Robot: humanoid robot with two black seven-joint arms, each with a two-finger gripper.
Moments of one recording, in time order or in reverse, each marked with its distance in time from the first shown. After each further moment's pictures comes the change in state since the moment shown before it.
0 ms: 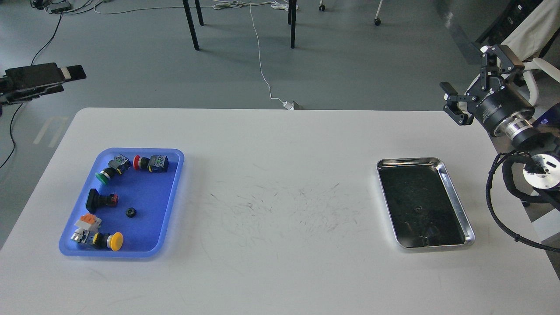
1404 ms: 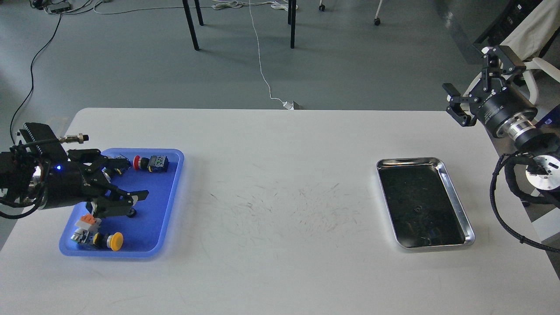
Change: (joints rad) left arm 0.109 -0.103 0.238 -0.173 0.711 0.440 0.000; right arm -0.001 -0.027 -0.009 0.022 -0.020 -0.029 0.000
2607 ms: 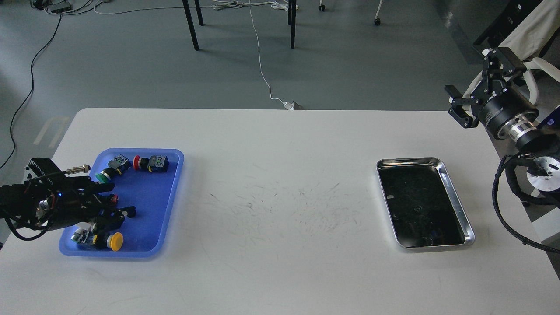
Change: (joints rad) left arm 0.161 -0.203 0.007 0.363 0.034 0.144 0.000; right arm -0.002 0.007 -0.005 -0.007 -0.036 -0.009 0.000
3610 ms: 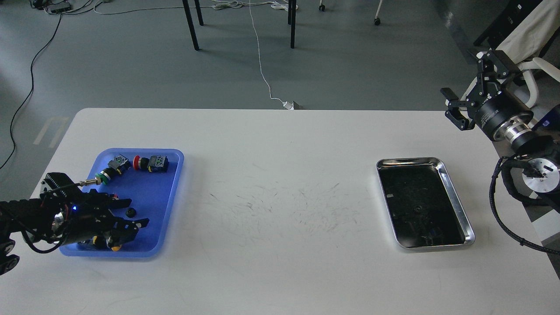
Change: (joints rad) left arm 0.046 -0.044 0.021 -0.004 -0.038 0.009 0.000; right arm -0.007 0.014 -0.006 -0.008 -0.014 -0.005 0.000
